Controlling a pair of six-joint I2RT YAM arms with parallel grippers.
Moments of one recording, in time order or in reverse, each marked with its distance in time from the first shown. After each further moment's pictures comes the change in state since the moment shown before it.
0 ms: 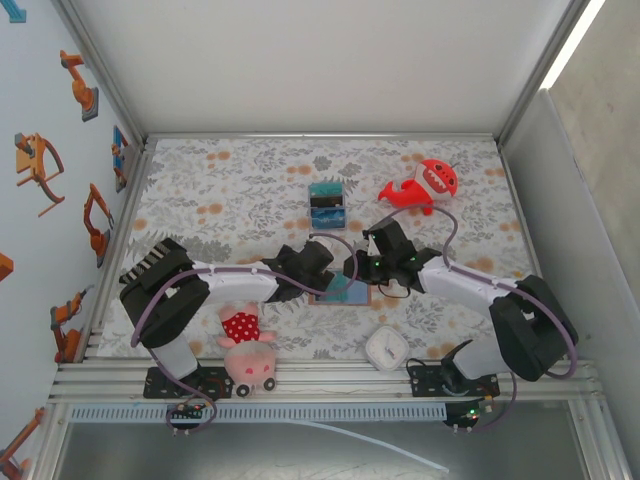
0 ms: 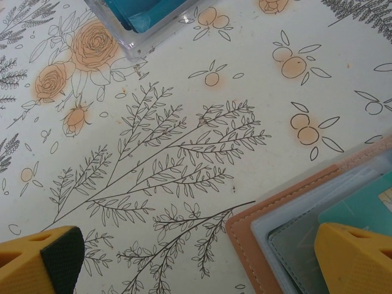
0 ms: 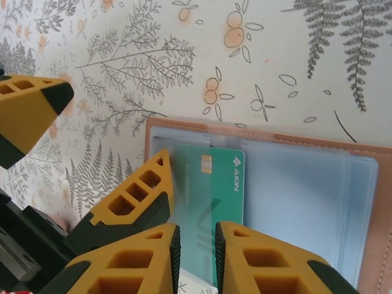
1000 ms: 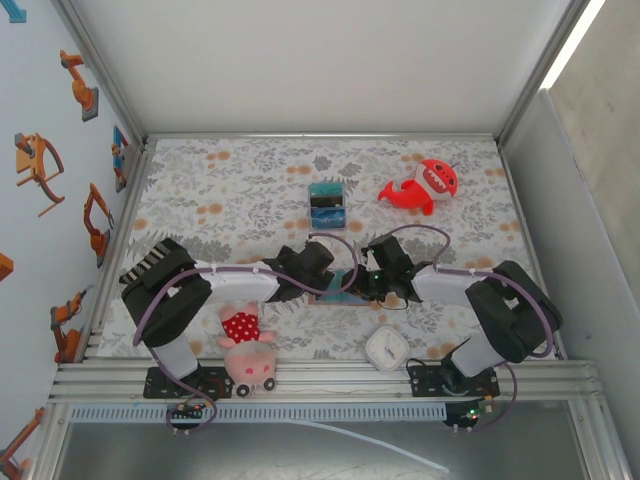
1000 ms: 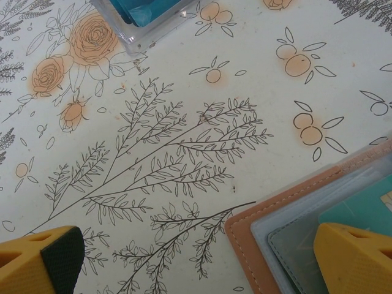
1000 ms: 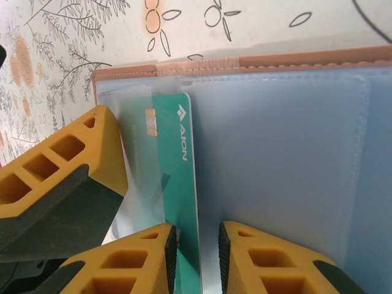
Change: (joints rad) left arm 0.000 0.010 0.003 -0.002 0.000 -0.022; right arm 0.000 0.116 -0.135 0.226 -0.132 0.111
